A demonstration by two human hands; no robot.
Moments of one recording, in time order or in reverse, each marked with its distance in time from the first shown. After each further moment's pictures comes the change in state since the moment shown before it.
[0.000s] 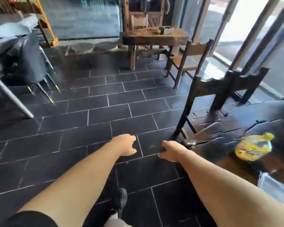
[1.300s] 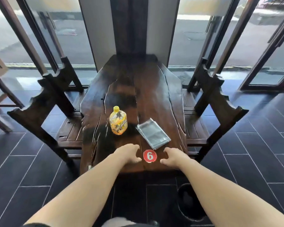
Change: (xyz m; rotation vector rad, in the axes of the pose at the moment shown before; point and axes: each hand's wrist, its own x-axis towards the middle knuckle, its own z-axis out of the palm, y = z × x) left_hand 0.107 0.391 0.025 0.491 -0.263 1.147; right_hand -0.231 0.192 0.082 0.749 0.336 1.187
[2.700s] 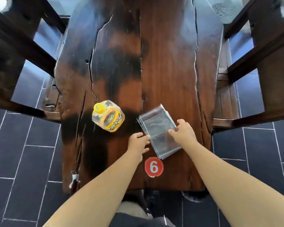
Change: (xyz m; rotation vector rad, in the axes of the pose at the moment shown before) left_hand 0.227 -0.006 0.040 -1.637 0.051 -0.791; right_hand 0.258 0.030 -0.026 0.345 0.026 0.255
